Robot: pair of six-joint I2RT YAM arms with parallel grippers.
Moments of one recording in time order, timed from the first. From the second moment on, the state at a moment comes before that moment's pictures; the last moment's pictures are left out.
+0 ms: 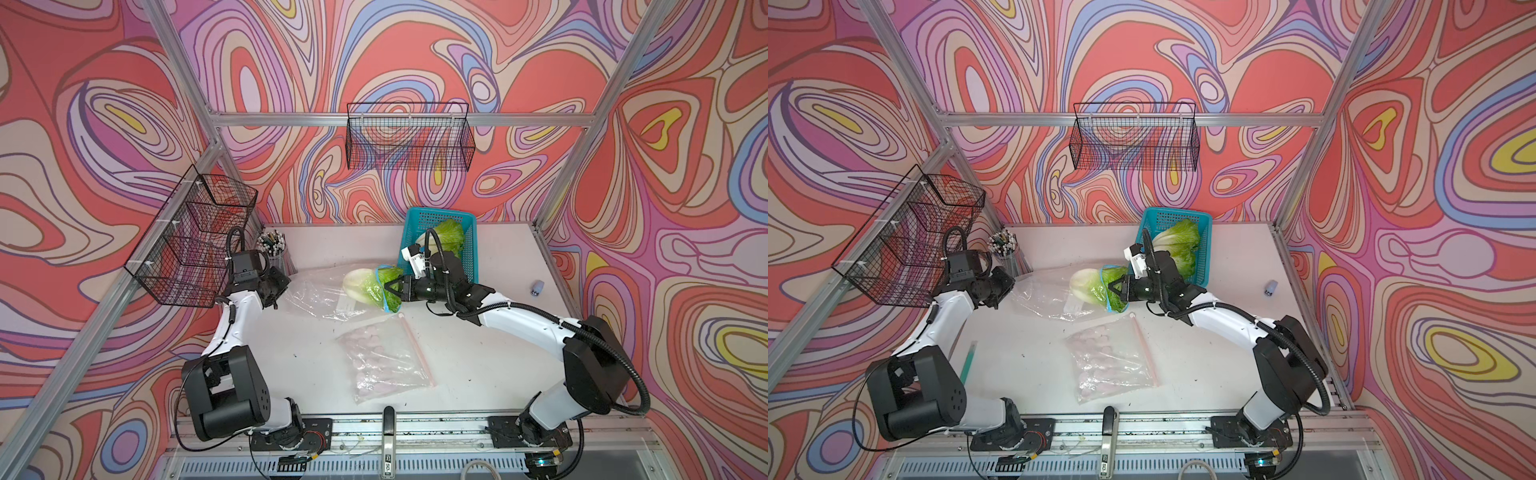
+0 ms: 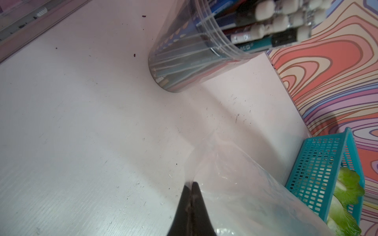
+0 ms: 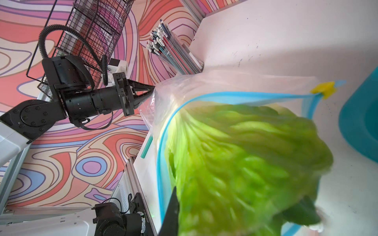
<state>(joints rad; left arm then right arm) 0.30 1.41 1.01 -0.46 0.22 -0.62 0.67 1.57 1.08 0.09 -0.46 0.65</state>
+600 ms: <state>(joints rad) 0.31 1.41 1.02 -0.46 0.20 -0.61 0.65 1.53 1.06 0.04 -0.43 0.63</state>
